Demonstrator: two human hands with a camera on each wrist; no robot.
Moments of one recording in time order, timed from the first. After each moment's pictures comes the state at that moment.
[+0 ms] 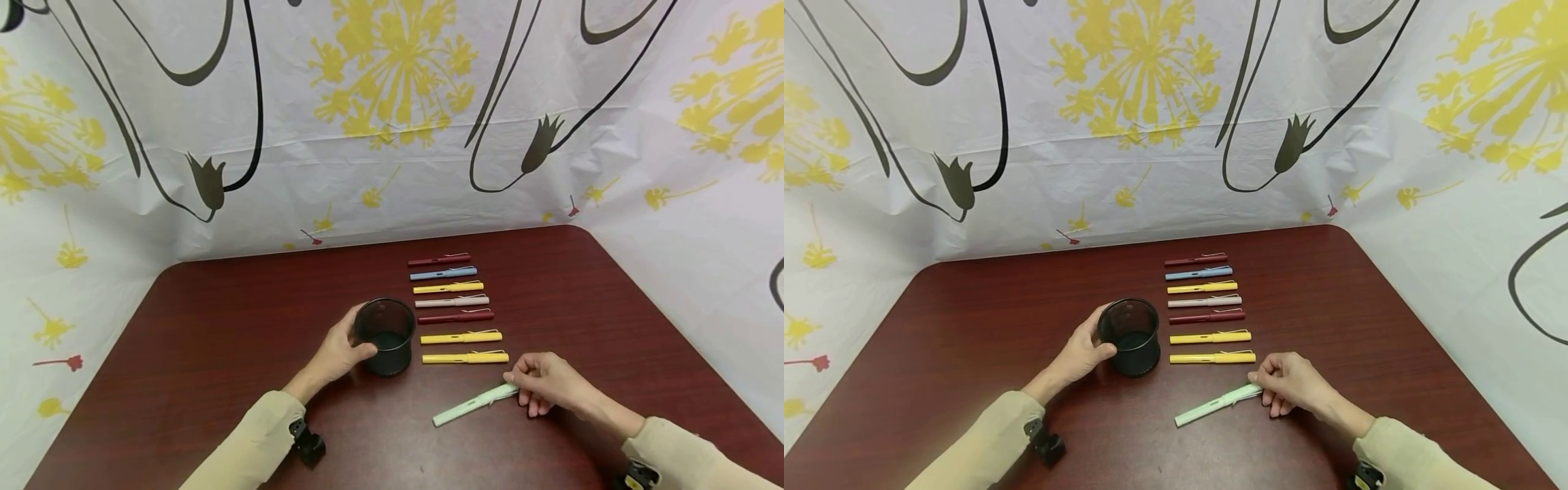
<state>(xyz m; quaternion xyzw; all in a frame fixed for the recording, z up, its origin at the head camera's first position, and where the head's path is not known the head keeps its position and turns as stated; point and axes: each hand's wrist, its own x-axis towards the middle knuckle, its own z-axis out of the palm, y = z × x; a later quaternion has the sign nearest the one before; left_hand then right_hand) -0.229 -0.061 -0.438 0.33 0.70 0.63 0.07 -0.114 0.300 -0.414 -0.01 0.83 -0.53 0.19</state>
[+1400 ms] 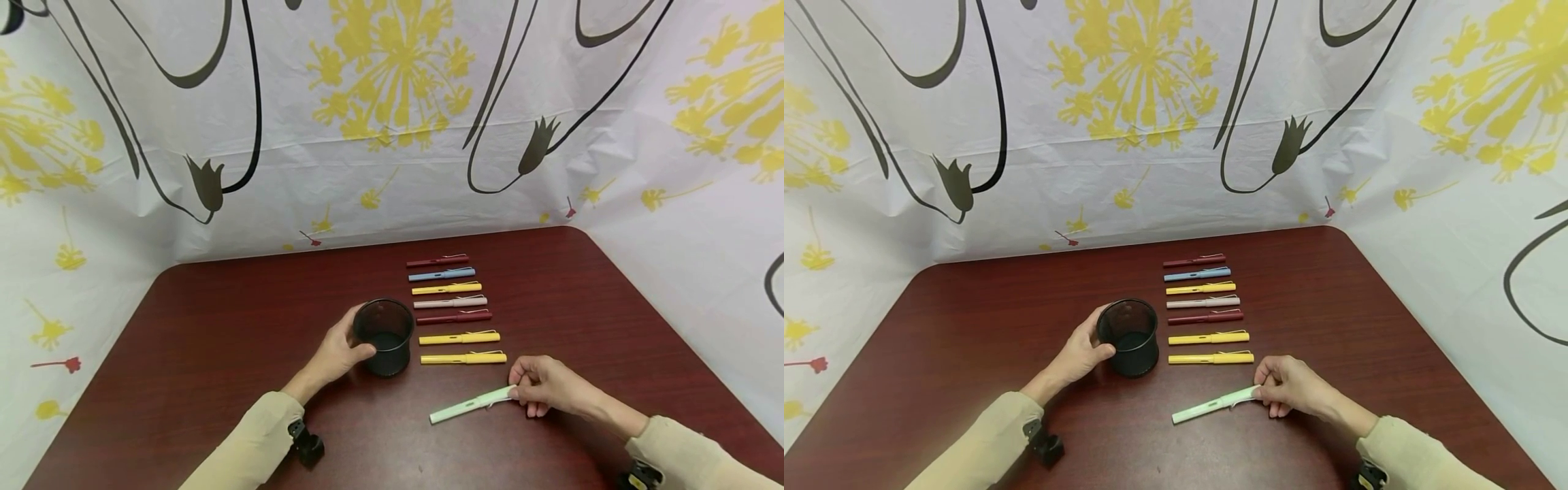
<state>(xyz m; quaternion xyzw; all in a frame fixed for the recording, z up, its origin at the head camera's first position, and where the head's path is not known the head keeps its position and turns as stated) -0.229 -0.061 -0.438 0.34 0.71 0.62 0.06 -0.114 0.306 -0.415 -0.10 0.82 -0.52 0.20</state>
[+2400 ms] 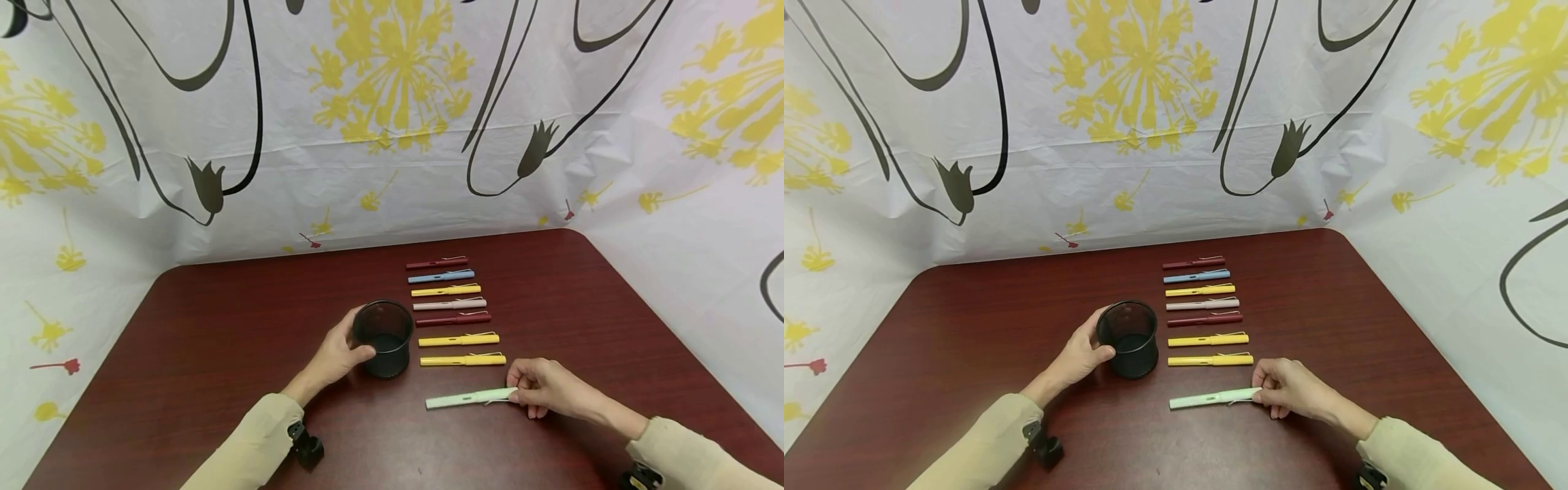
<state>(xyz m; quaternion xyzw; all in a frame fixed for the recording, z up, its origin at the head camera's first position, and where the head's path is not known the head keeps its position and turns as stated) -0.230 -0.062 -0.440 0.35 0.70 0.62 0.07 -0.113 0.307 -0.413 -0.18 0.85 -0.47 0.17</state>
